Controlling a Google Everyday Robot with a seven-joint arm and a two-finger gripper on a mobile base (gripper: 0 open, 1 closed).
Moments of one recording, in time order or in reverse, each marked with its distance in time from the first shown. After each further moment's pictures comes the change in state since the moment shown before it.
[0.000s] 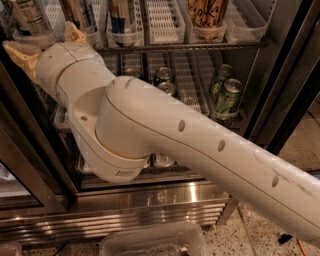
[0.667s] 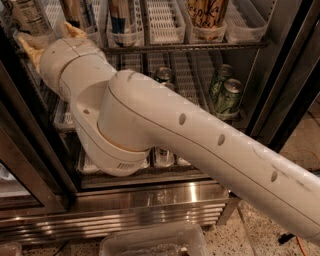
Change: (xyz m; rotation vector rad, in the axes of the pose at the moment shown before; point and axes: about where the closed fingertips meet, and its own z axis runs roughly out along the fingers) arm -0.001 -0.006 0.007 0.002 0.001 -0.009
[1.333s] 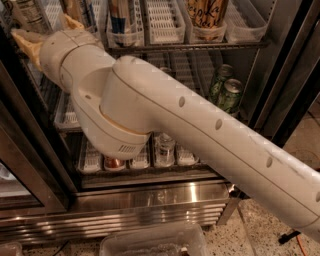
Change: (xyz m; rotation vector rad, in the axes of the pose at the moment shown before) arm -0.002 -0.004 0.014 -0.032 0.006 -0.013
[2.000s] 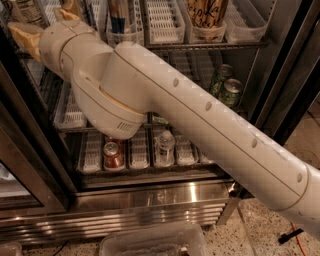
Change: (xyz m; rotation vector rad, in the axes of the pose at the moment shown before) arm 0.001 -0.005 0.028 -0.049 -0.004 0.010
